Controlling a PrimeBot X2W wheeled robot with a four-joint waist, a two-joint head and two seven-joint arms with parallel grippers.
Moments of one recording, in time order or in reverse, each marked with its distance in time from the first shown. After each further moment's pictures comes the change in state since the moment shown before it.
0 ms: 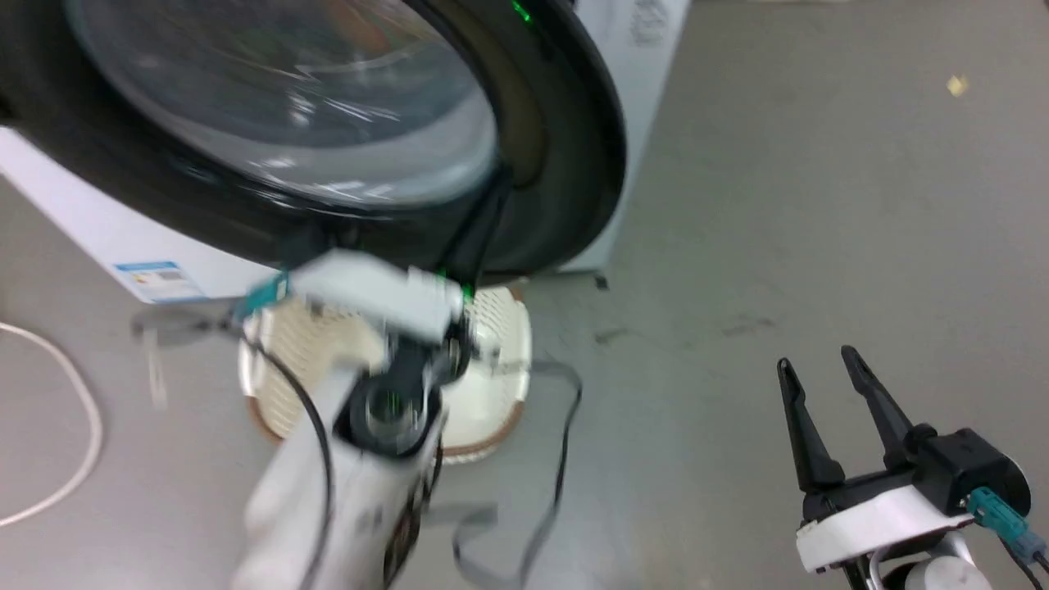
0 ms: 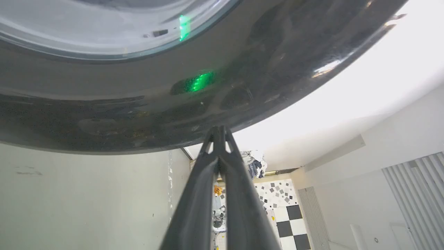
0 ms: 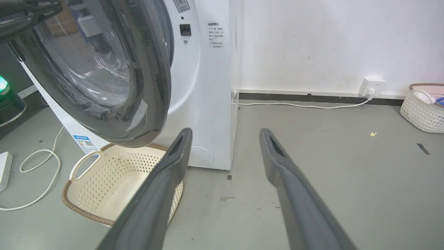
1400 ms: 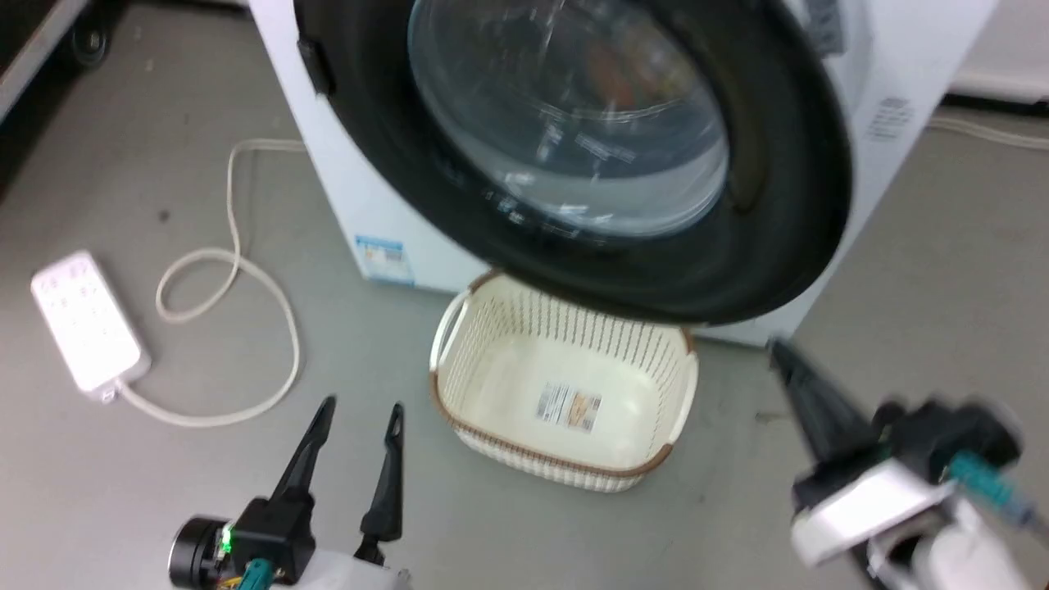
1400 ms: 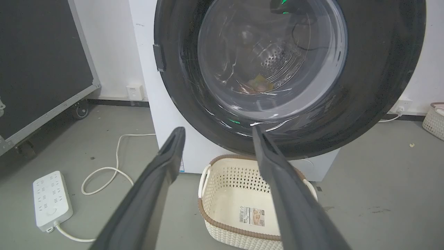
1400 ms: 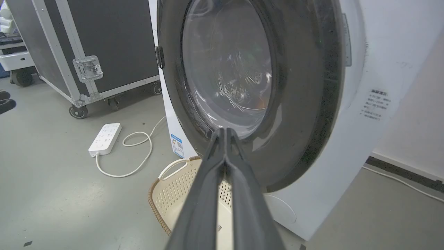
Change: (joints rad) left arm 0.663 0.082 0.190 -0.372 1.487 0.162 -0.270; right arm -0.008 -0.125 0.158 -0.097 0.046 0.000 0.089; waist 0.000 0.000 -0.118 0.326
